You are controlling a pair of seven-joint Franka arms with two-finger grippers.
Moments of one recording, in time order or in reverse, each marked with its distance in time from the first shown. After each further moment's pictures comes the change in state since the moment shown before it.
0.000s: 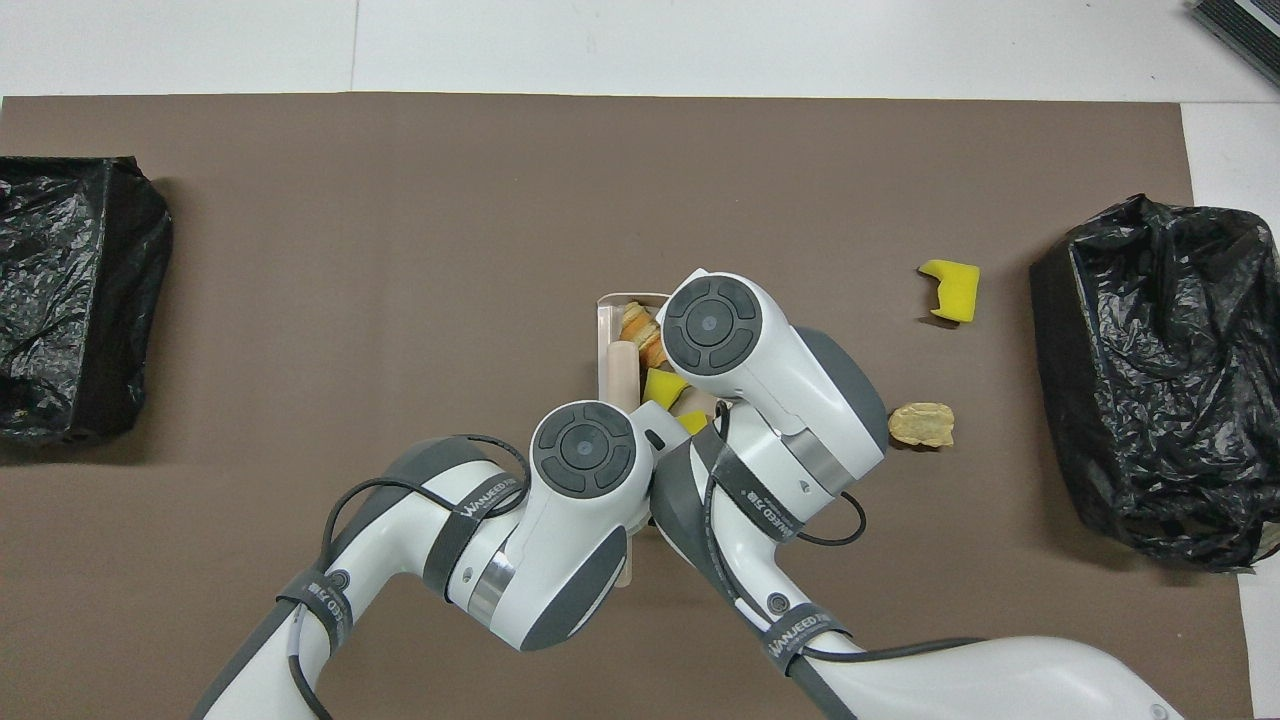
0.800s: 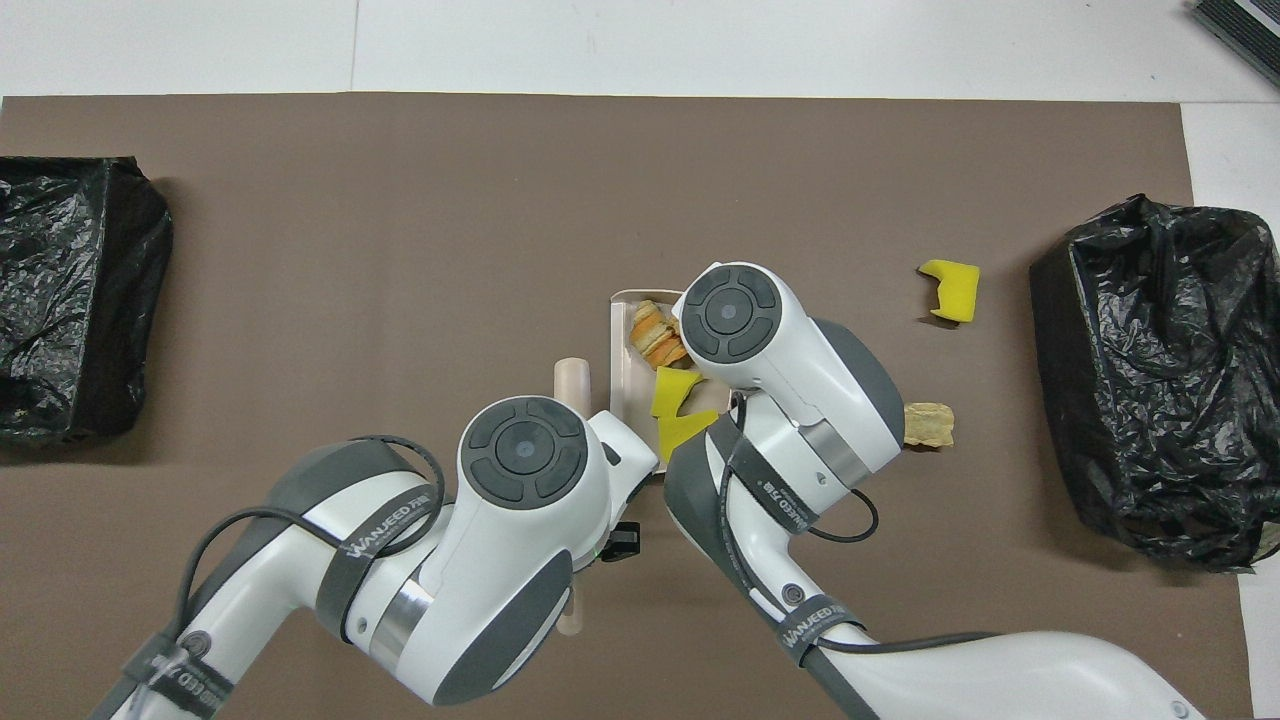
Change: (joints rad) left arm 0.040 -0.187 0.009 0.004 0.044 -0.295 -0.056; right arm -0.026 -0.004 0.000 0.000 0.001 -0.011 -0.021
